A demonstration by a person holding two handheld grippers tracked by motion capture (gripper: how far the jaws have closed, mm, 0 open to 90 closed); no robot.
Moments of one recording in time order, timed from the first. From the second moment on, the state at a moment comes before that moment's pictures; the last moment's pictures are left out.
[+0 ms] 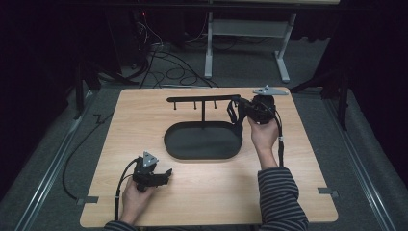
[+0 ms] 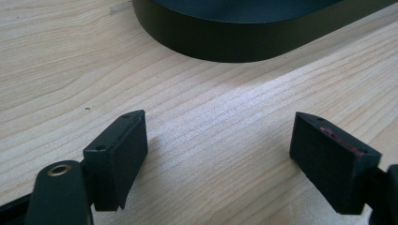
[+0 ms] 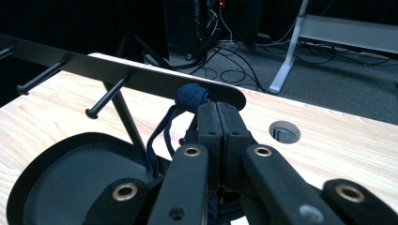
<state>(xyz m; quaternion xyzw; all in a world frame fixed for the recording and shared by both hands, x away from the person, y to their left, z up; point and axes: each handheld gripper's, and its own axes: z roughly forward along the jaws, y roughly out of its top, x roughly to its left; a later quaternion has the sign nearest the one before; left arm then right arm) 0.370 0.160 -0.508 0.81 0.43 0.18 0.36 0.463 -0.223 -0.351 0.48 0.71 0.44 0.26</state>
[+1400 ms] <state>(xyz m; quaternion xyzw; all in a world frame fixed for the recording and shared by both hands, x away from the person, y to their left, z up) 0.370 0.160 -0.508 0.81 0.43 0.18 0.36 0.466 -0.222 -0.359 0.49 0.72 0.42 0.26</state>
